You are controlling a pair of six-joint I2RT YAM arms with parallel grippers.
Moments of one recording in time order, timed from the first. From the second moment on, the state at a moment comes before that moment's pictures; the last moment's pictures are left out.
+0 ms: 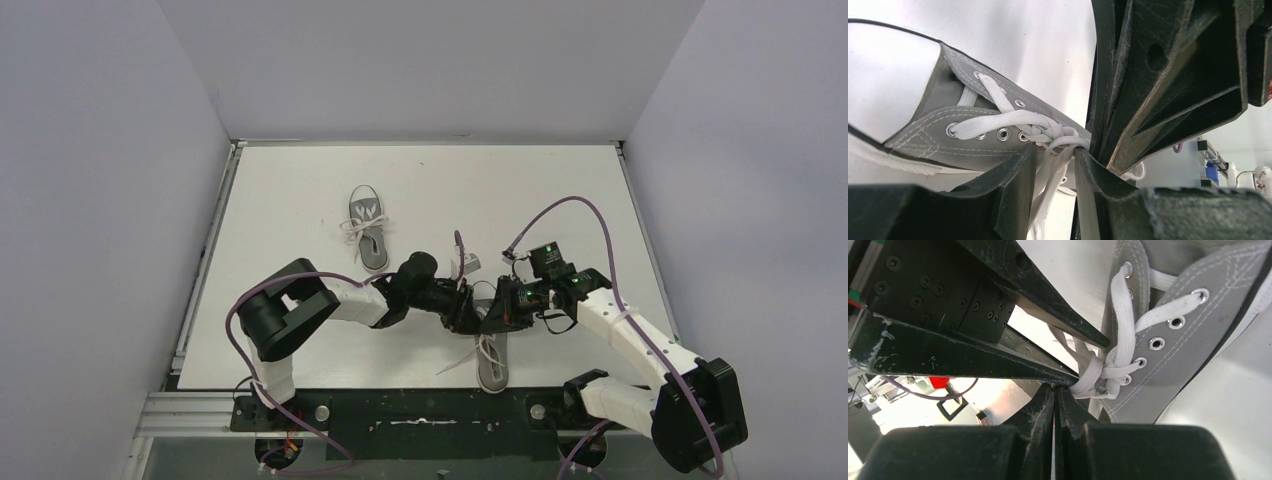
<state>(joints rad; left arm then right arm) -0.94 1.85 0.80 0.65 0.69 -0.59 0.41 1.10 0.66 -0.67 -0.66 0.52</state>
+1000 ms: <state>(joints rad) -0.96 1.90 0.73 0.87 0.69 -0.60 0.28 1.05 0.74 -0.88 -0.53 0.49</state>
